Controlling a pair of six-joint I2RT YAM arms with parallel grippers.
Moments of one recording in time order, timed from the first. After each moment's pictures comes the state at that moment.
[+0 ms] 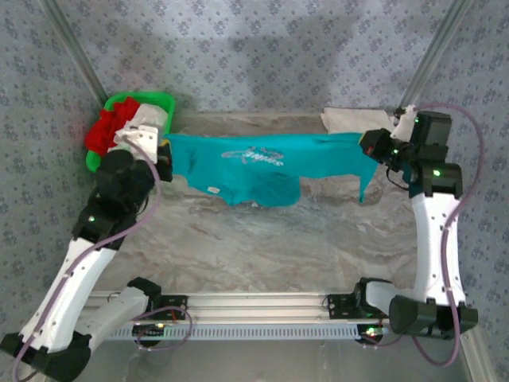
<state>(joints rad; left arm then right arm) -0.43 0.84 1.16 -0.43 -0.21 0.02 -0.12 1.12 1.48 -0.87 -0.47 0.45</state>
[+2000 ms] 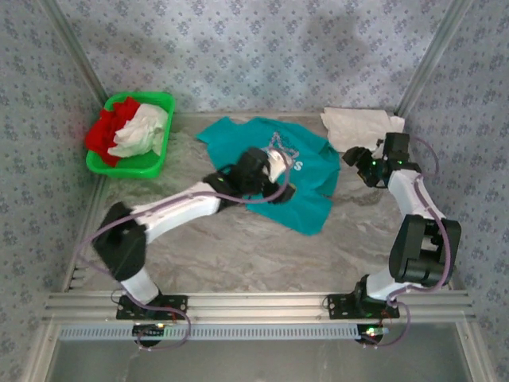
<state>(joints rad) -0.88 1.70 1.24 -0.19 0.11 -0.04 -0.18 1.49 1.07 -0.43 -0.41 0.60</state>
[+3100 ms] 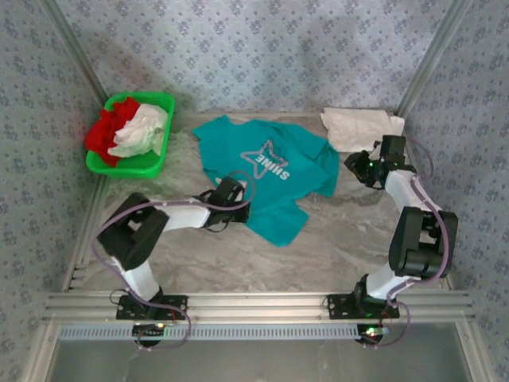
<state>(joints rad) -0.70 1.70 0.81 -0.04 0.07 -0.52 -0.16 1.56 1.04 -0.34 -0.44 0.61</state>
